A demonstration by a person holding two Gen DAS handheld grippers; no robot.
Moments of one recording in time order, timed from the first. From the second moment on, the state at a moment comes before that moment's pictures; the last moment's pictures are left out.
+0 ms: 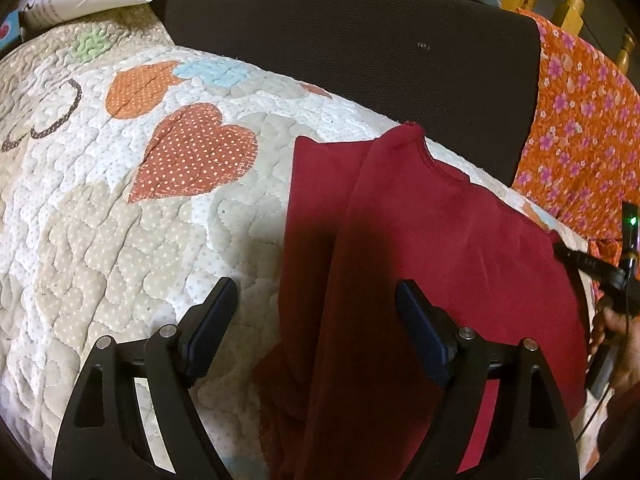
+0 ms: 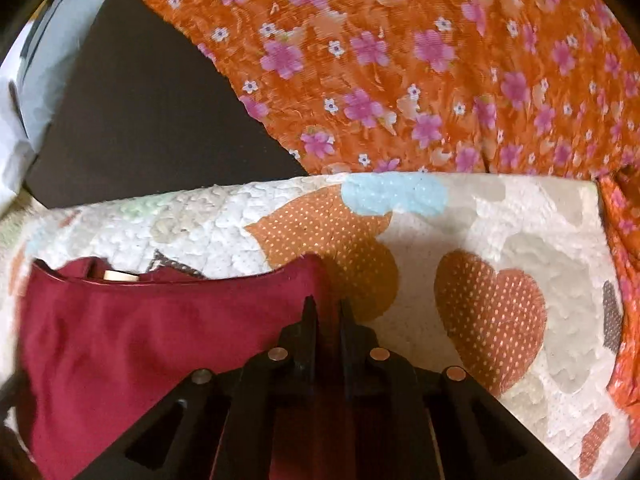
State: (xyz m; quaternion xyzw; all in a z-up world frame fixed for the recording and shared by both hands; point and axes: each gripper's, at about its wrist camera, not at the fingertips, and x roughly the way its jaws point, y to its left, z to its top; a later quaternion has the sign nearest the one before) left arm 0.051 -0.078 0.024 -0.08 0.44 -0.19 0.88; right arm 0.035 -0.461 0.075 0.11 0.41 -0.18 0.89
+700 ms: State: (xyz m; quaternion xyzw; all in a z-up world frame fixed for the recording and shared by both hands) left arm 0.058 -0.079 0.024 -0.09 0.44 -0.19 0.87; right arm -0.008 -0.379 0.107 0.12 0.42 -0.05 0.90
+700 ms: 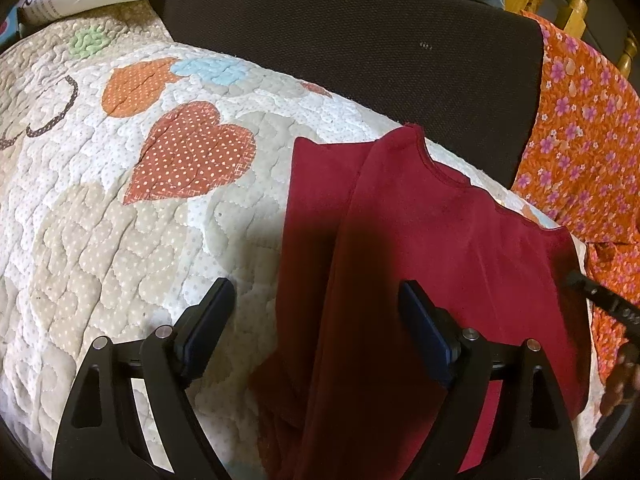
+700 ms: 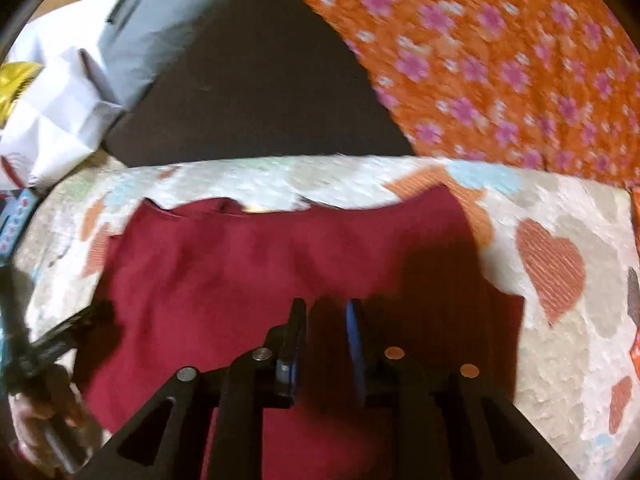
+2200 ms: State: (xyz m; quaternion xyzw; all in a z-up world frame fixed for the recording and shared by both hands) left arm 0.024 -0.081 0.057 -0.14 0.40 -0.32 0.85; right arm 0.077 -0.264 0.127 0.24 0.42 0.16 0.86
